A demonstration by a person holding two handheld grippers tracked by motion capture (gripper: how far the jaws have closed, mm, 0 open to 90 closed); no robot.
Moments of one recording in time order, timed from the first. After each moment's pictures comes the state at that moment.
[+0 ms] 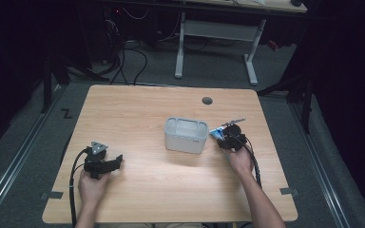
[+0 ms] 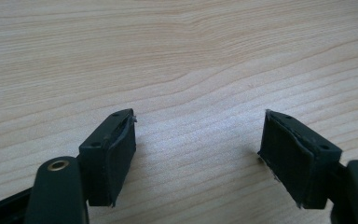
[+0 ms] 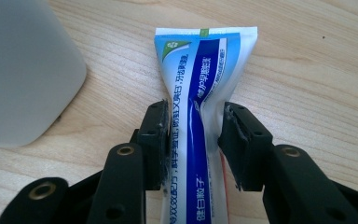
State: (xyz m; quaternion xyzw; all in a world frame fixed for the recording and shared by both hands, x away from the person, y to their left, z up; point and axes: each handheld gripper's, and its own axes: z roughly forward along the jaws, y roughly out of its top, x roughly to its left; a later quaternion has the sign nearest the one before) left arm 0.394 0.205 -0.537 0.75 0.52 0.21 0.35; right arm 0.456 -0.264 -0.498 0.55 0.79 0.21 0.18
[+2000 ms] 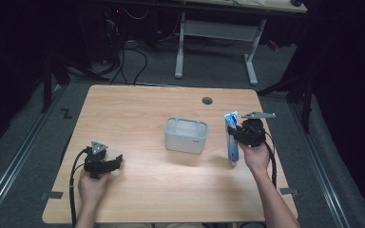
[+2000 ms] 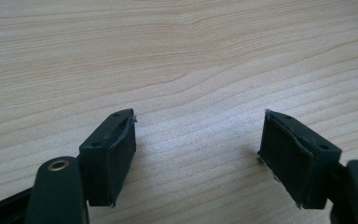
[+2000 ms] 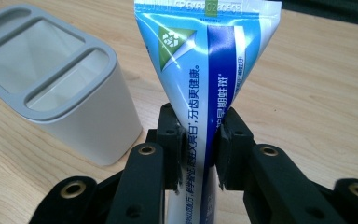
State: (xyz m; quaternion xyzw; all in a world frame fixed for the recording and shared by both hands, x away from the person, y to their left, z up) left arm 0.394 0.206 -0.537 0.75 0.52 0.21 0.35; right arm 0.414 -0.292 -0.414 0.51 0.75 0.35 0.21
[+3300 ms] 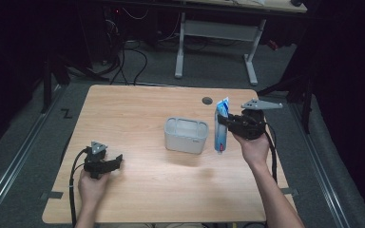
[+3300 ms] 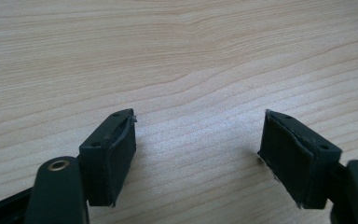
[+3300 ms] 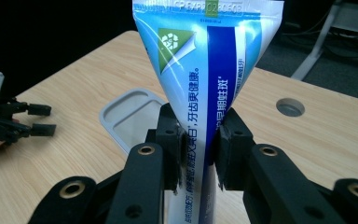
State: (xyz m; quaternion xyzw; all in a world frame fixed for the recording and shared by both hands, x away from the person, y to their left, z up) left arm 0.394 0.206 -0.537 0.75 0.52 0.21 0.35; right arm 0.397 -0.263 -0.351 0.43 0.75 0.46 0.19
